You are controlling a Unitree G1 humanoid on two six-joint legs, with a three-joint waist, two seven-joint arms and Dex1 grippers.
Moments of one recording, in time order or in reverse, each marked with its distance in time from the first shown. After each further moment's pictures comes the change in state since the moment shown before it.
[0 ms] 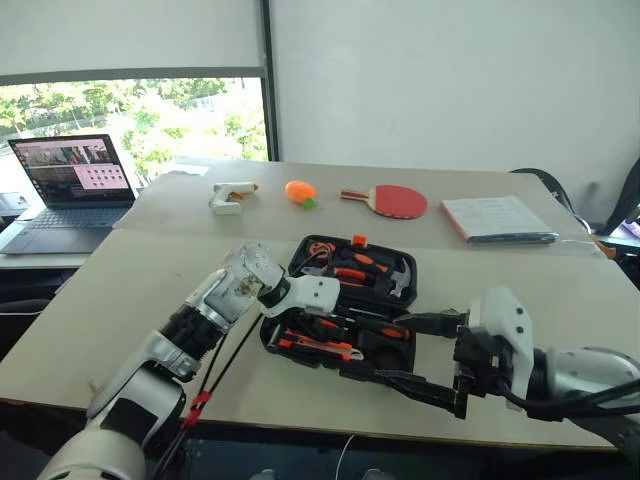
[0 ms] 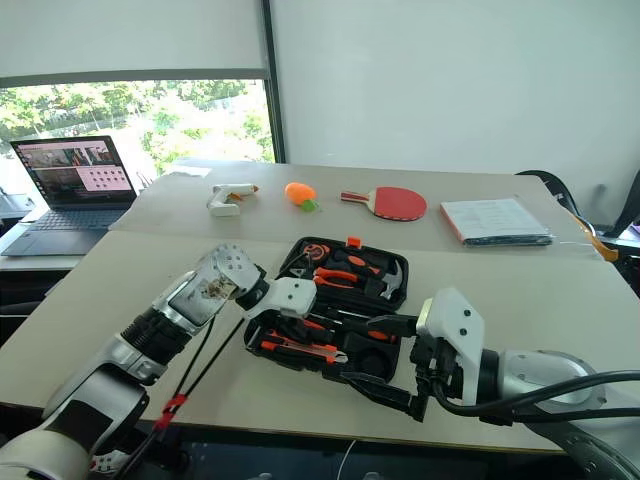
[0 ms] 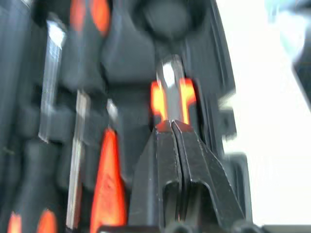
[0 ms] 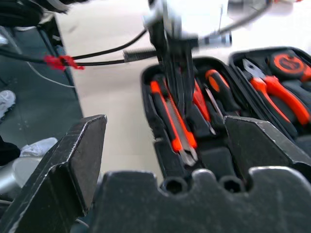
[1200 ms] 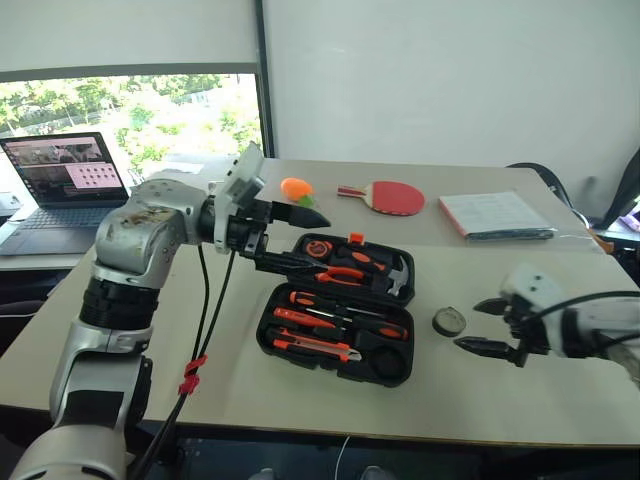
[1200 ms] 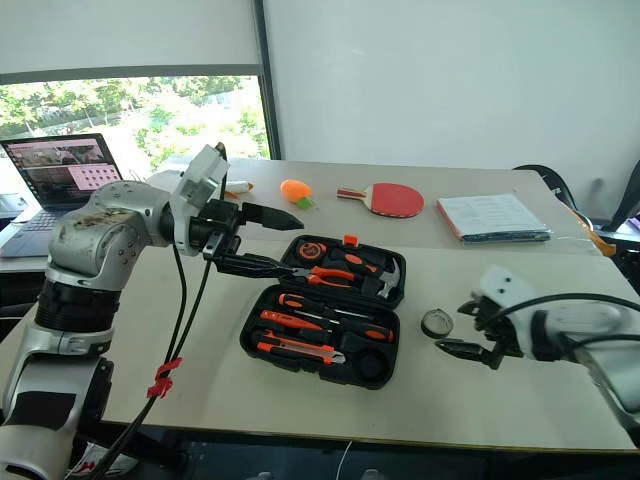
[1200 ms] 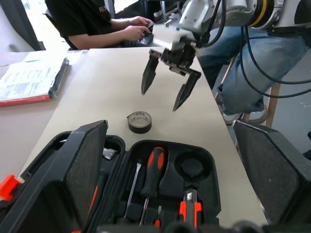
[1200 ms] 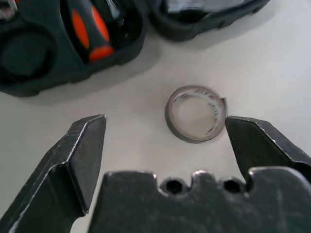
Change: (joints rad) left arm -0.056 0.168 0.323 -0.167 -0.407 0.247 0.092; right arm -0.384 -0.138 0.344 0.710 -0.542 -0.091 0.357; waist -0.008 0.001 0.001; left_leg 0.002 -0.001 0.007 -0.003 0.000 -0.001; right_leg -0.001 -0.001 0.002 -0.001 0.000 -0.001
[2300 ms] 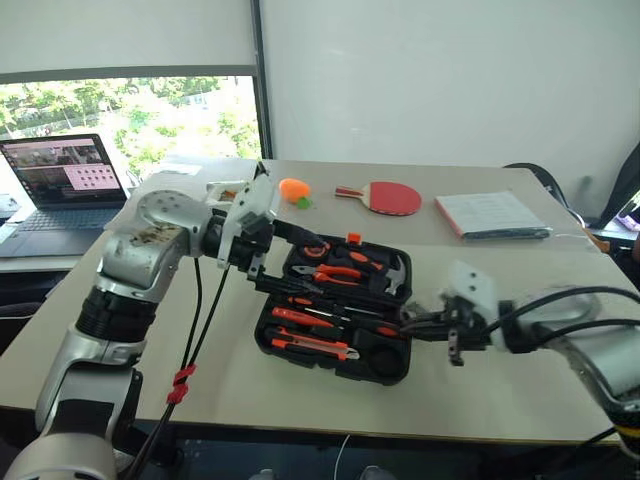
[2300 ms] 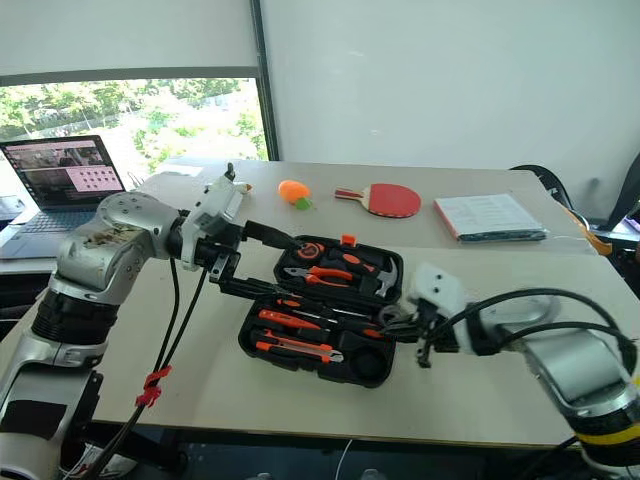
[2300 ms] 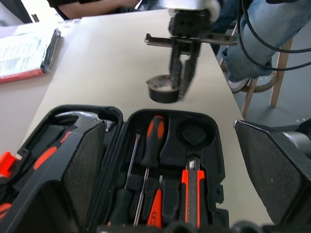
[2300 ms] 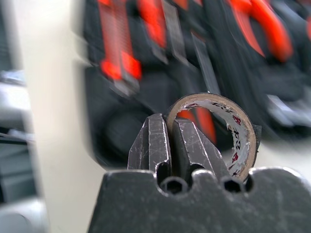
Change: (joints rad) left arm 0.051 0.044 -0.096 -0.029 0.059 -0.103 -0.021; right arm -0.102 0.163 0.077 -0.382 0.061 0.189 0.055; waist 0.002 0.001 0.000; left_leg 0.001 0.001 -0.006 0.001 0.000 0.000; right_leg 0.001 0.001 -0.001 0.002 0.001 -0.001
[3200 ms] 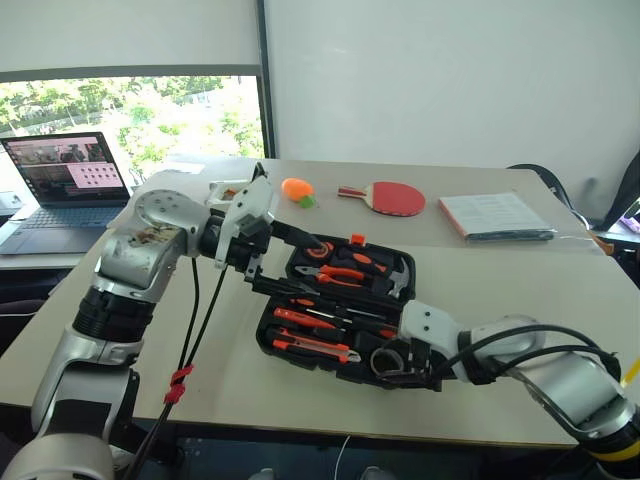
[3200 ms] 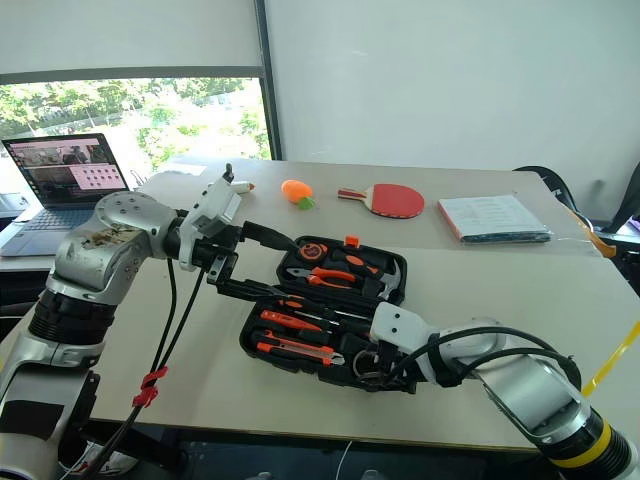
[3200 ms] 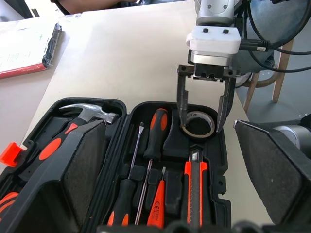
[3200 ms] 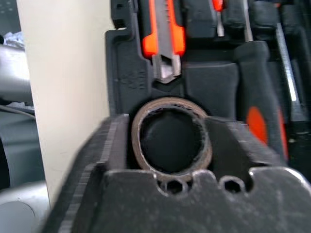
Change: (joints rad) left arm 0.001 0.014 0.000 0.004 0.005 -0.016 -0.009; right arm 0.032 0.035 0.176 -0.059 -0.072 0.054 -0.084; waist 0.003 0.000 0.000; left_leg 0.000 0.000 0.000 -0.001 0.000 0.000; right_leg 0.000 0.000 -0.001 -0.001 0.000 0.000
